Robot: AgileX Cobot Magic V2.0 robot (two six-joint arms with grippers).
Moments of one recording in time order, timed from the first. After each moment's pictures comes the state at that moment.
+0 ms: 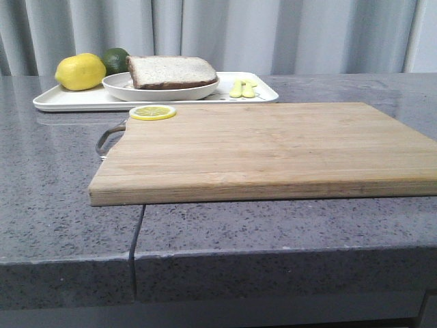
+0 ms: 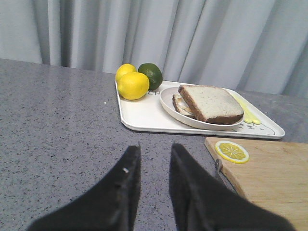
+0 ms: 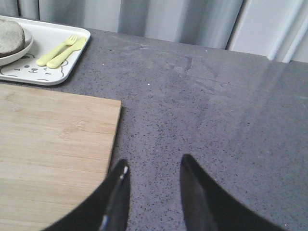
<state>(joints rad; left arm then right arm) -0.06 0.25 -0.34 -0.35 0.25 0.12 -0.02 0.51 -0.52 0.18 0.36 -0.29</state>
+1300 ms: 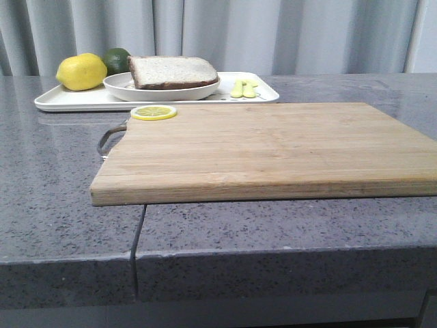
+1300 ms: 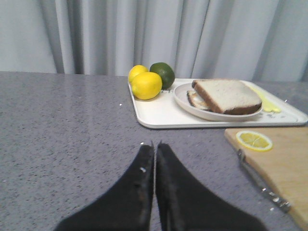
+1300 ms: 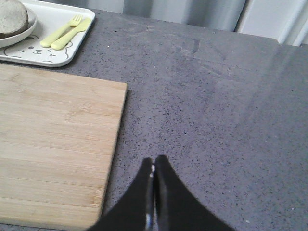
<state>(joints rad) -0.06 0.21 -0.27 -0.21 0.22 0.12 -0.02 0.51 -0.52 0.18 0.42 -0.29</state>
